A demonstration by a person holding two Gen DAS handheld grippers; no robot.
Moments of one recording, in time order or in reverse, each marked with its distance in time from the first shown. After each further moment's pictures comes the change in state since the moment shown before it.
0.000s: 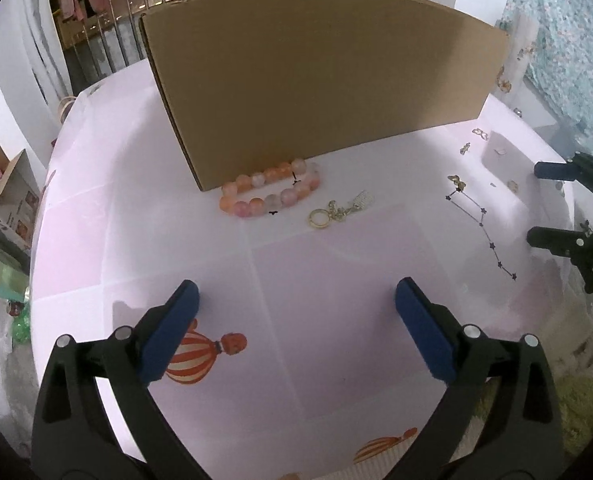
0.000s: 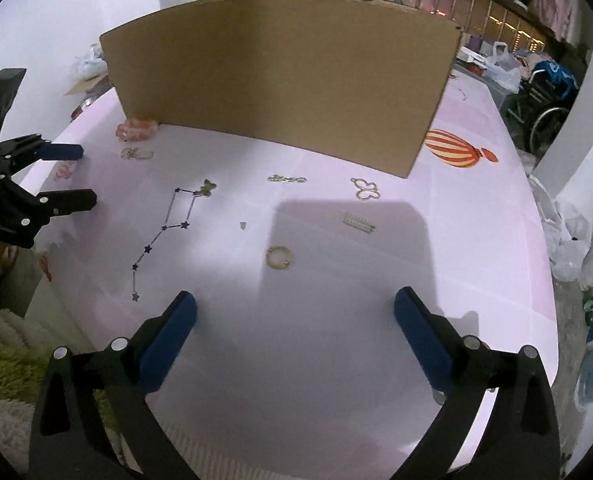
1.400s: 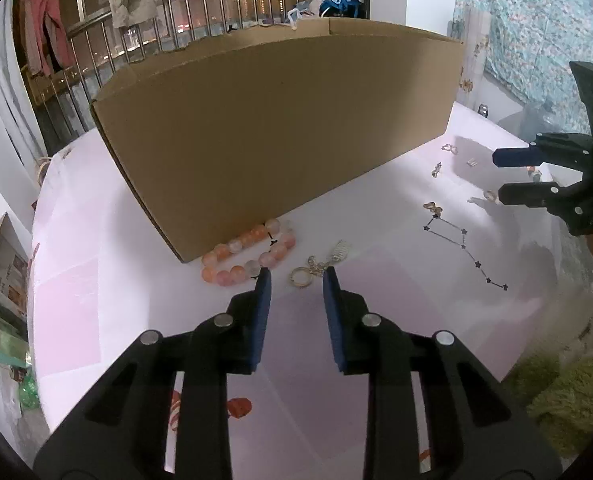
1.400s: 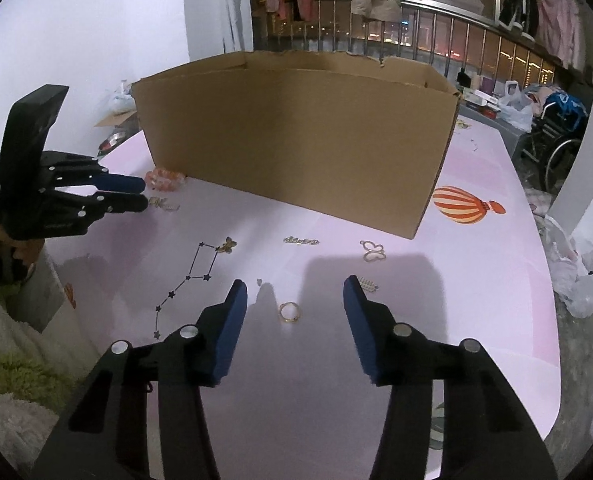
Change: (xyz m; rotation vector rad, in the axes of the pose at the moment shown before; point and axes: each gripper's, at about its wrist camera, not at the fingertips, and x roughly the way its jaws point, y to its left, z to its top) left arm -0.003 -0.006 0.022 0.157 -0.124 -0.066; right arm -0.021 -0.007 0.003 -0.023 -0.200 0.079
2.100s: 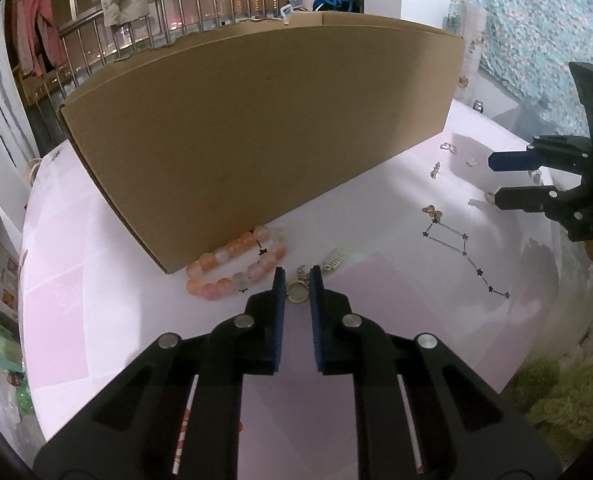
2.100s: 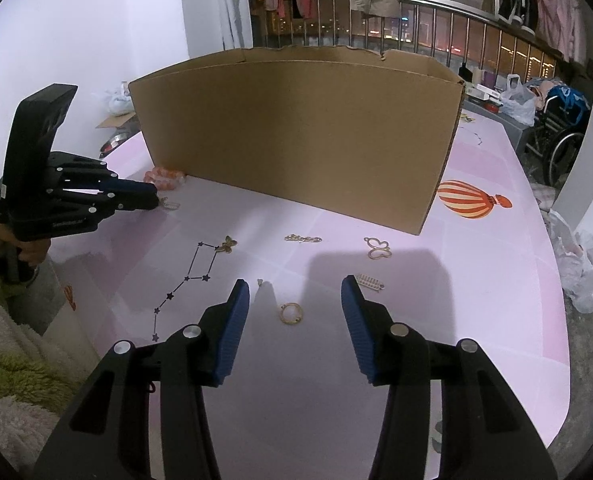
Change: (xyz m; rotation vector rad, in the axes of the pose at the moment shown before) left arm 0.012 -0.006 0.007 0.010 0.010 -0.020; right arm 0.003 -0.001 0.000 0.019 0.002 0.015
